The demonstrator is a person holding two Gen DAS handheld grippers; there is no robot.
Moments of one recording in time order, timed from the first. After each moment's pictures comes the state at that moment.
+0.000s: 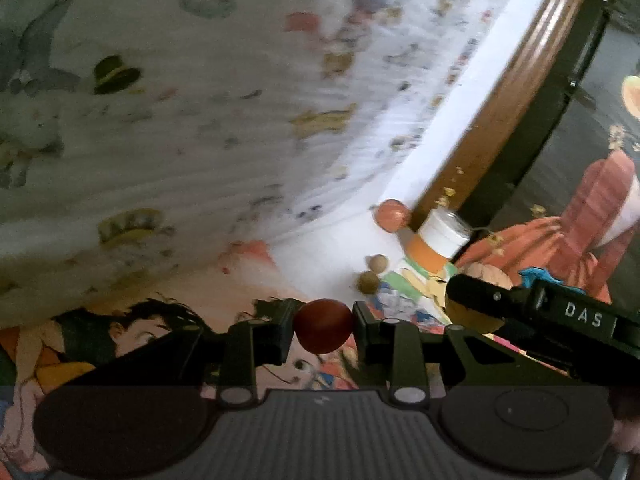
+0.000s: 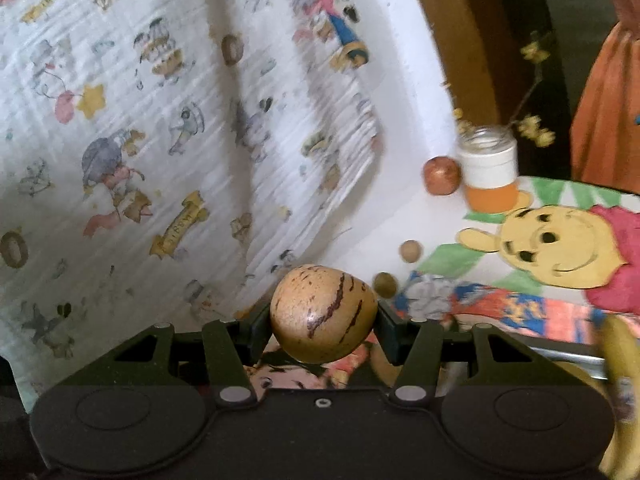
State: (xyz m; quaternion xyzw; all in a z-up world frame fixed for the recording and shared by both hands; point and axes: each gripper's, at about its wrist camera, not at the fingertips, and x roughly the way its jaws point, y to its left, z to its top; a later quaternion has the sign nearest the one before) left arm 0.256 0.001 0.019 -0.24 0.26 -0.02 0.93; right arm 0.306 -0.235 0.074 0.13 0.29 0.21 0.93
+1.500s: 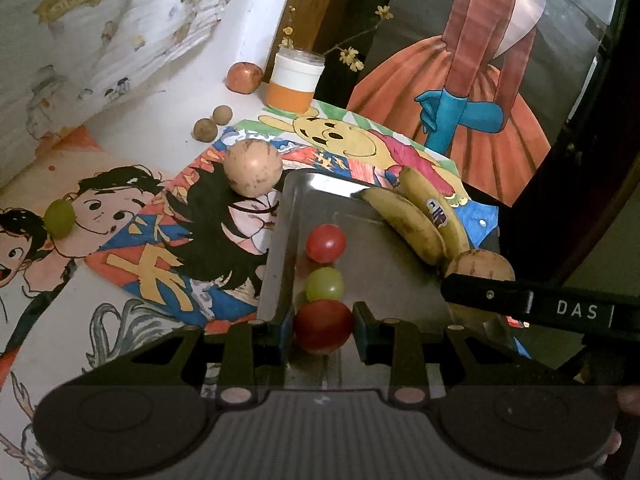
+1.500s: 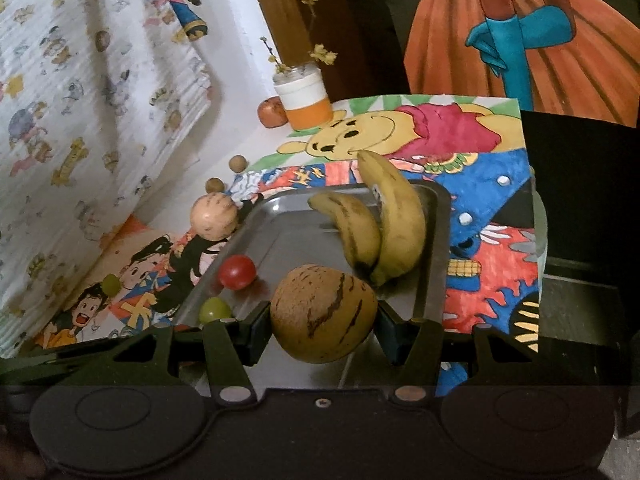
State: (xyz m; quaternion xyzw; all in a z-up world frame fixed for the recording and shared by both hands) left arm 0.218 -0.125 -0.020 -0.09 0.37 -0.19 0.91; right arm 0.189 -0.348 0.011 0.15 0.36 0.05 0.92
